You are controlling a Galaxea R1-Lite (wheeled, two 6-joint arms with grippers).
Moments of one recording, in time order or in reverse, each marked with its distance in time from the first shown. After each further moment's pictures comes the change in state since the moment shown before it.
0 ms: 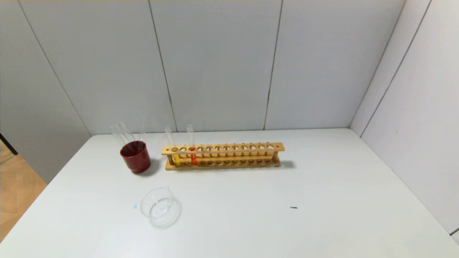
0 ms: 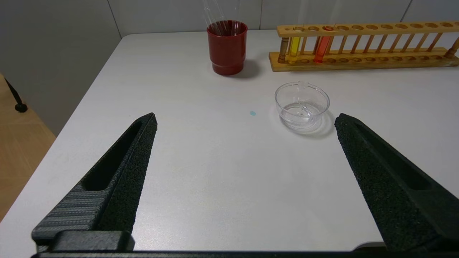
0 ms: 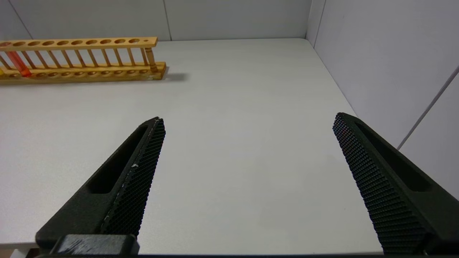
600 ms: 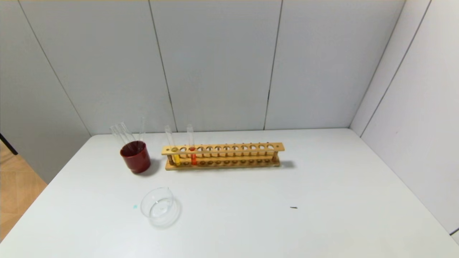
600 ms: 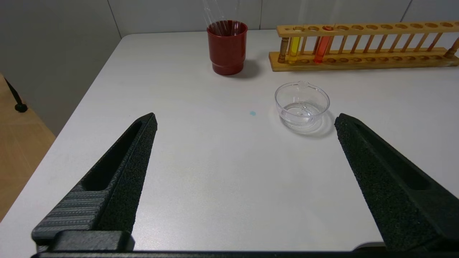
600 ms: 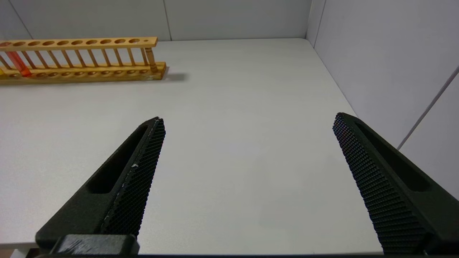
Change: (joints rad) left arm 0.000 0.000 0.000 0.000 0.000 0.000; right arm 0.000 0.000 0.000 0.000 0.000 0.000
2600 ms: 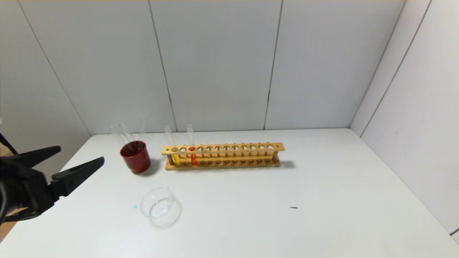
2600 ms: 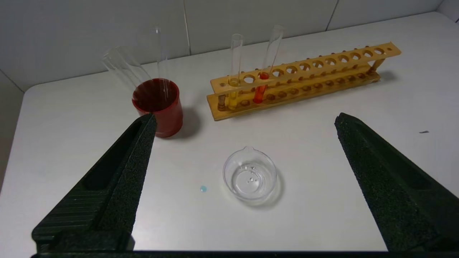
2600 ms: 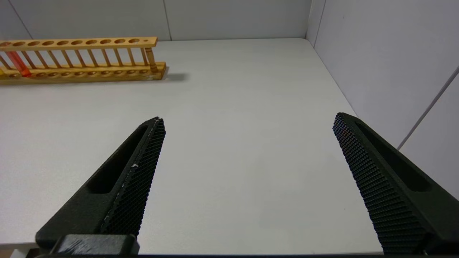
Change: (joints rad) left arm -0.057 1.009 -0.477 -0.357 -0.236 0.030; right arm 0.000 0.000 0.000 0.000 0.000 0.000
